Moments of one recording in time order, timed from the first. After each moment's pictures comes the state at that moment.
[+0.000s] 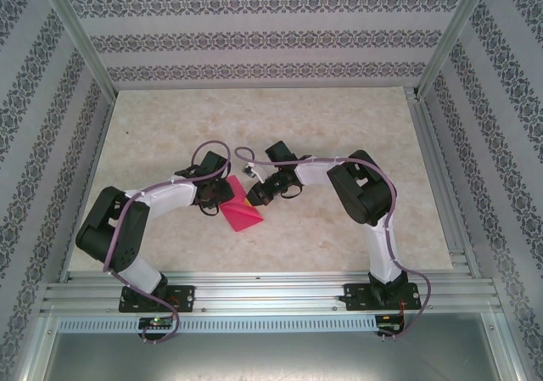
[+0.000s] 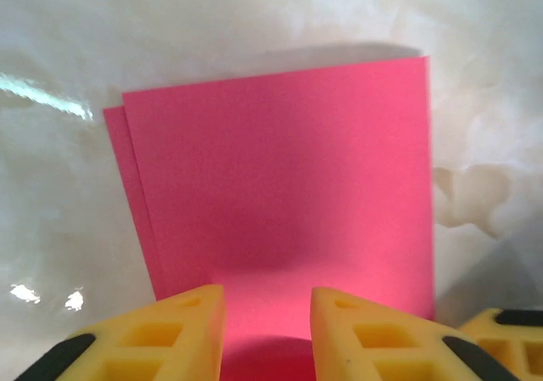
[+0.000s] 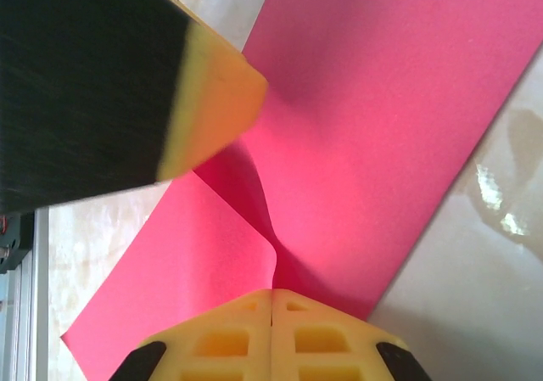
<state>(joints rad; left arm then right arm) -0.48 1.59 0.84 -0.38 0.02 -0.92 0.63 2.14 1.27 -0.22 -0.86 -0.08</state>
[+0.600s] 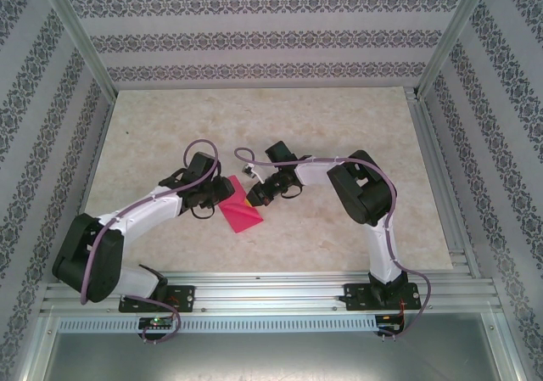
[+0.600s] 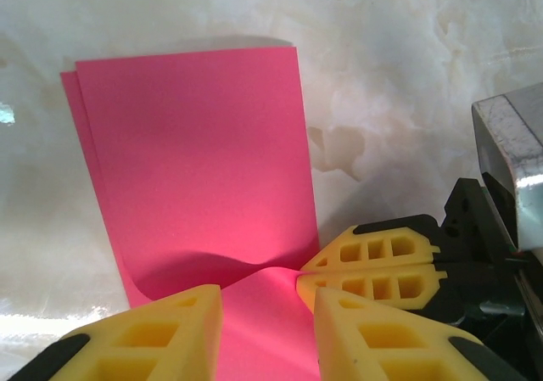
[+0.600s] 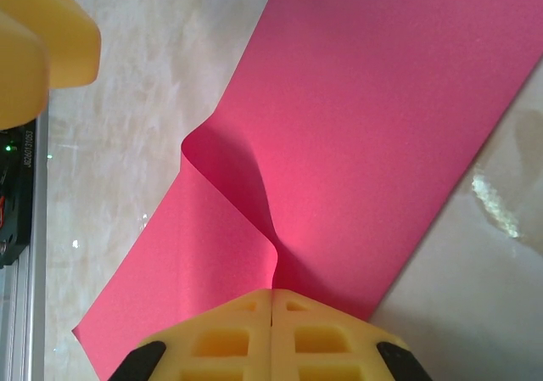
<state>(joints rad) -0.48 1.38 0.77 -0.35 0.11 -0.97 0.63 2.14 1.27 -0.22 -0.86 -0.10</state>
